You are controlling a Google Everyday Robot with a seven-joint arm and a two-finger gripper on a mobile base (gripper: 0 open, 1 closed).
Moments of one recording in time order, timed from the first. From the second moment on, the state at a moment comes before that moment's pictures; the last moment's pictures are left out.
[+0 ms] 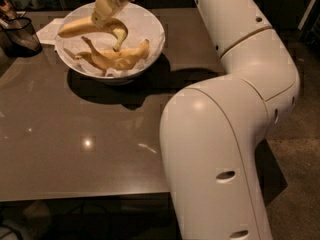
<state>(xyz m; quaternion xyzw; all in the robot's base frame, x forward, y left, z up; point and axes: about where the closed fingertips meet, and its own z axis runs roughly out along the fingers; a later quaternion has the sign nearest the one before) 0.674 0.127 0.996 -0.53 0.77 0.28 0.23</state>
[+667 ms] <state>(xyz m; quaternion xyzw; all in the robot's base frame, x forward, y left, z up) 0.651 0.134 1.025 -0.57 0.73 0.30 0.24</state>
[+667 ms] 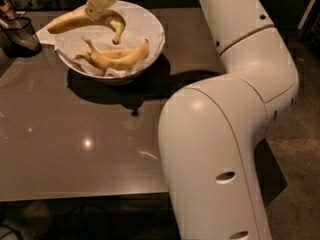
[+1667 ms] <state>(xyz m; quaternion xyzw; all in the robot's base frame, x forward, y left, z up) 0.637 0.150 1.039 -0.57 0.71 0.33 0.26</state>
